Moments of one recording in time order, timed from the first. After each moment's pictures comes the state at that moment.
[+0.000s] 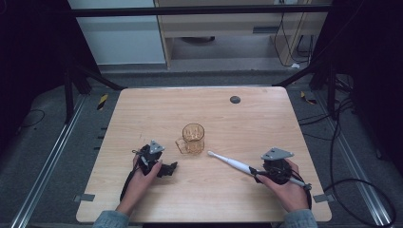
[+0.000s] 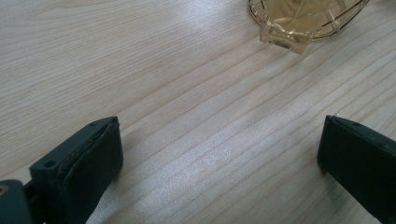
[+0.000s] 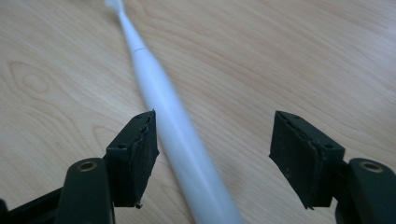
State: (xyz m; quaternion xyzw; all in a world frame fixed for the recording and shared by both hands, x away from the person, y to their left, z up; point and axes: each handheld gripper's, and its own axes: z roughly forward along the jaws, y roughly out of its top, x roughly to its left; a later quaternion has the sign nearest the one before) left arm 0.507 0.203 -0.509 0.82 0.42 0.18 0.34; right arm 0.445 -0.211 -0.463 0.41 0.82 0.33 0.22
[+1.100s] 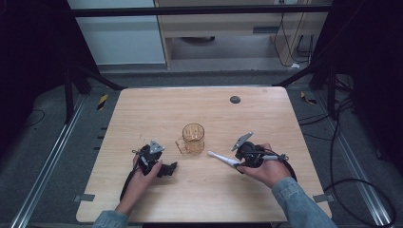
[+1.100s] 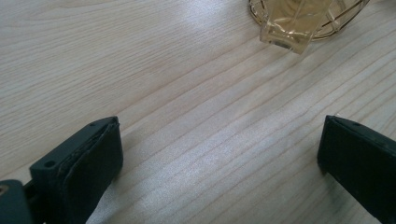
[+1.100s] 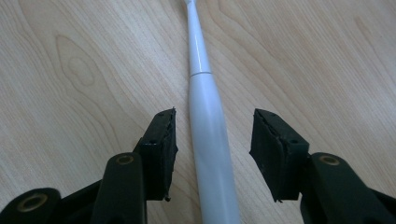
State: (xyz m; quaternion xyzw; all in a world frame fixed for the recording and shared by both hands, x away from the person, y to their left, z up) left arm 0.507 0.203 -0.509 0.82 0.42 0.18 0.34; right arm 0.489 -0.145 -0.436 0.29 0.93 0.19 0.14
